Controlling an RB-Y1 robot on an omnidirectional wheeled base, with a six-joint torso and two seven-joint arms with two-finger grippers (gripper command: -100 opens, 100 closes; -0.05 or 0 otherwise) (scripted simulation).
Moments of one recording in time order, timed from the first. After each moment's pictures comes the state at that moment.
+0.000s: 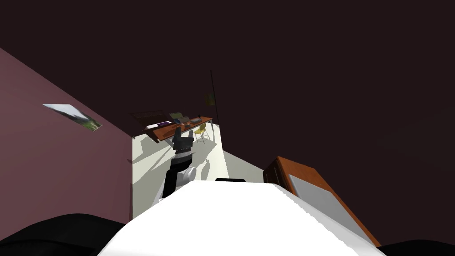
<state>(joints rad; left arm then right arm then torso) 0.49 0.01 0.07 -2.35 0.06 -0.45 0.08 0.71 -0.58 -0.05 -0.69 1.03 -0.18 -0.18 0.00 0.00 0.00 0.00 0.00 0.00</state>
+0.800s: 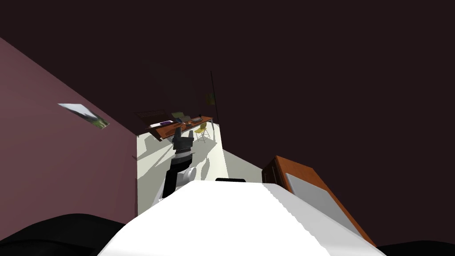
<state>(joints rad) 0.49 0.01 0.07 -2.35 0.06 -0.45 0.08 0.64 -0.53 -0.05 -0.63 0.99 -0.15 -0.11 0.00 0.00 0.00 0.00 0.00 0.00</state>
